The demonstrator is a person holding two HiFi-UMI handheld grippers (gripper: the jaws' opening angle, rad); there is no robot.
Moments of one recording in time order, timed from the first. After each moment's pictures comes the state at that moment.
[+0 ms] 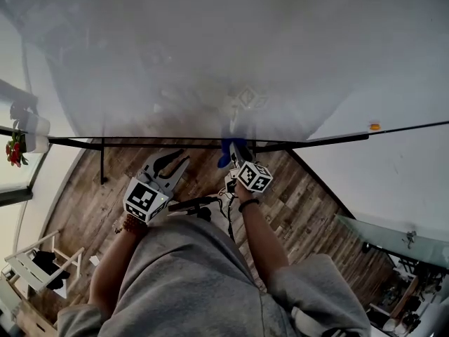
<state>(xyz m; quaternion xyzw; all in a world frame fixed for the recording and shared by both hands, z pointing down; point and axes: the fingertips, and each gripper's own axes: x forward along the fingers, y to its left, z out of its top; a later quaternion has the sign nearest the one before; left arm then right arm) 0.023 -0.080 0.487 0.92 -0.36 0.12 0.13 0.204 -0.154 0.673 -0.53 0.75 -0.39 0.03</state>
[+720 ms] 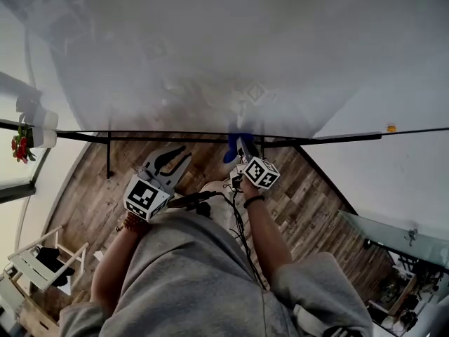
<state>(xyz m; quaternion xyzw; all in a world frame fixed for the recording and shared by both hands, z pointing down) -0.031 -0.073 0.489 0.92 -0.36 0.11 0.13 0.166 -0.153 0.668 -0.54 0.74 -0.40 0.05</state>
